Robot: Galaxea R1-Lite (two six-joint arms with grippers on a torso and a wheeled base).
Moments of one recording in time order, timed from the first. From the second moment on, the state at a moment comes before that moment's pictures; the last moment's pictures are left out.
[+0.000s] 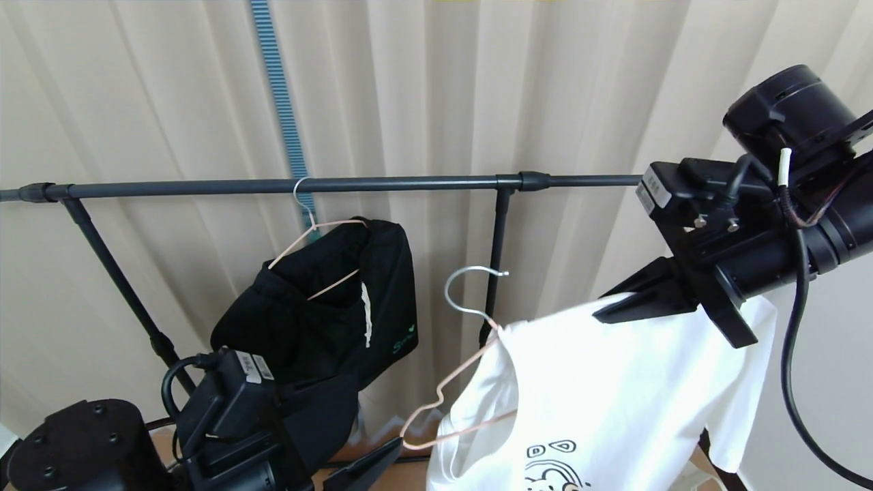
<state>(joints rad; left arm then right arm) -0.63 1.73 0.00 -1.57 -0.24 -0.03 0.39 1.68 -1.59 0.89 0.53 -0.87</state>
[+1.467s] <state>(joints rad) -0.68 1.75 -0.29 -1.05 -0.03 -0.34 0.42 1.28 -0.71 -0.21 0.39 -0.35</state>
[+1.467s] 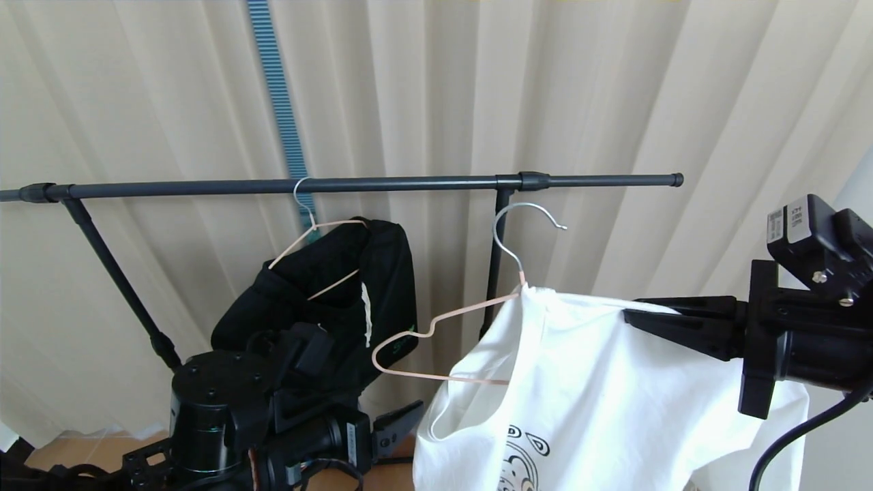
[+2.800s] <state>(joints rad) -0.83 1.95 -0.46 -1.05 0.15 -0.28 0.45 1.23 -0.70 -0.21 0.35 -0.30</state>
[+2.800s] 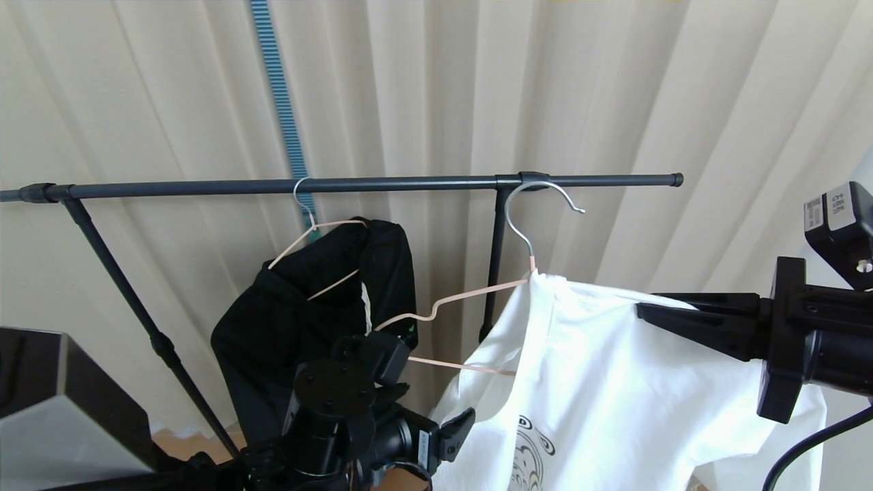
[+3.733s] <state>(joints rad) -0.82 1.99 -0.47 -1.06 0.22 -0.23 0.42 1.21 -0.70 -0.21 0.36 -0.30</state>
